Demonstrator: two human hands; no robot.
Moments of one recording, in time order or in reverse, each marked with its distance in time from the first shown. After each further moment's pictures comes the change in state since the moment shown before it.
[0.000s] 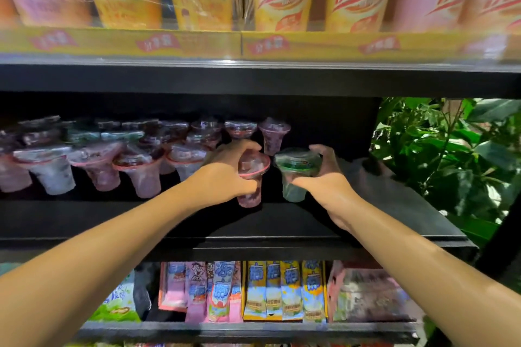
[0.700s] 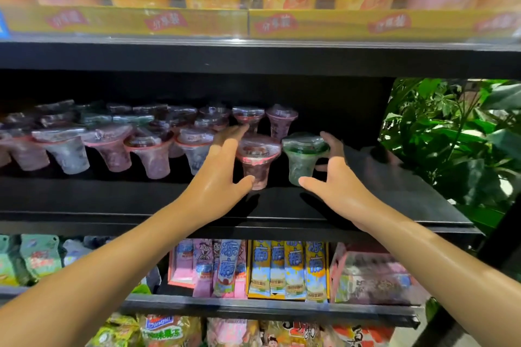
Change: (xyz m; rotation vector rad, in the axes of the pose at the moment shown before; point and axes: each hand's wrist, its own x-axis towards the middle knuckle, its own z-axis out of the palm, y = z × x) left_hand -0.055 0.007 0.011 0.012 0.169 -0.035; right_hand -0.024 0.002 -0.019 -0.311 -0.152 -0.068
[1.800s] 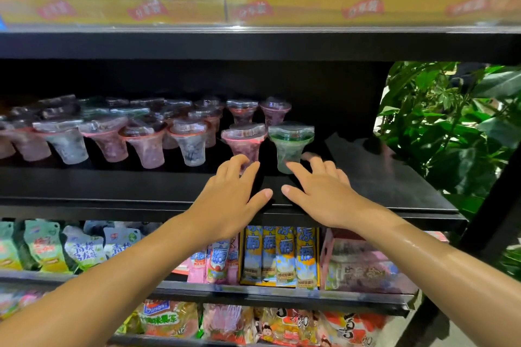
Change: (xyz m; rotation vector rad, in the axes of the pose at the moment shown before) left_hand -0.030 0.019 0.041 0.306 -0.230 0.032; right_hand -0.028 0.000 0.000 -0.760 -0.273 -0.067
